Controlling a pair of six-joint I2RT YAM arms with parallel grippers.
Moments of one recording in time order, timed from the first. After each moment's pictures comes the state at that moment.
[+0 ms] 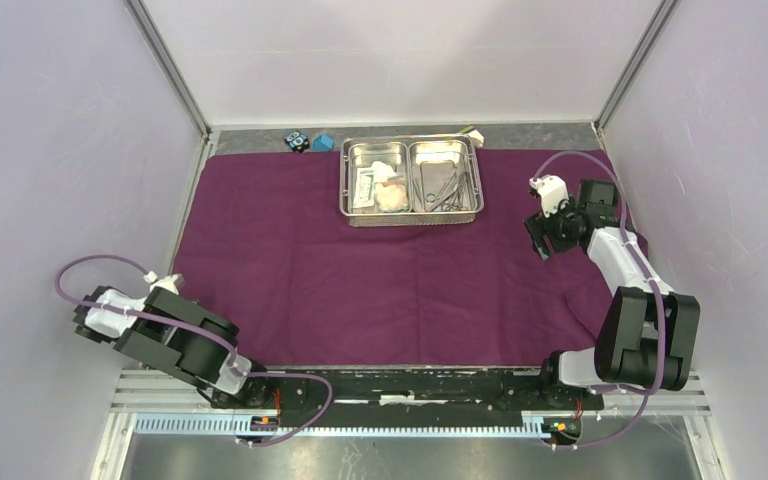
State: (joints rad) left arm 1.20 1.38 0.83 -1.10 0.32 1.11; right arm -0.18 1.39 0.87 -0.44 -0.29 -0.64
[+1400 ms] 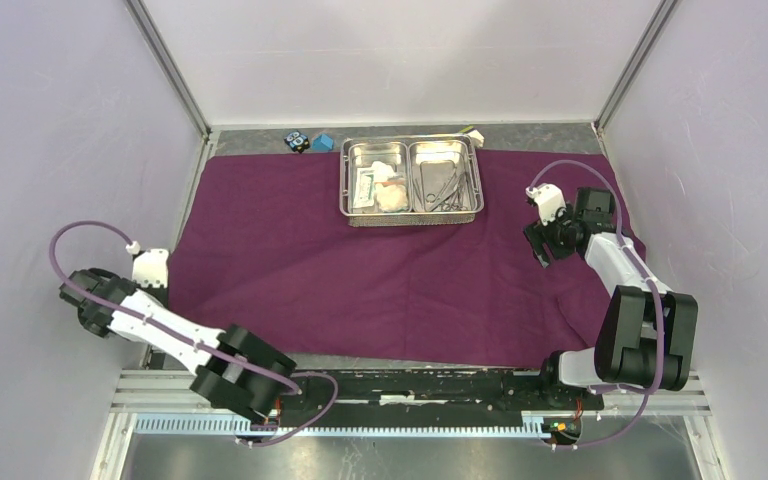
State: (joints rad) left arm 1.16 1.06 0.89 -1.00 0.34 1.07; right arm -0.18 1.39 0.80 -0.40 -0.26 -0.68
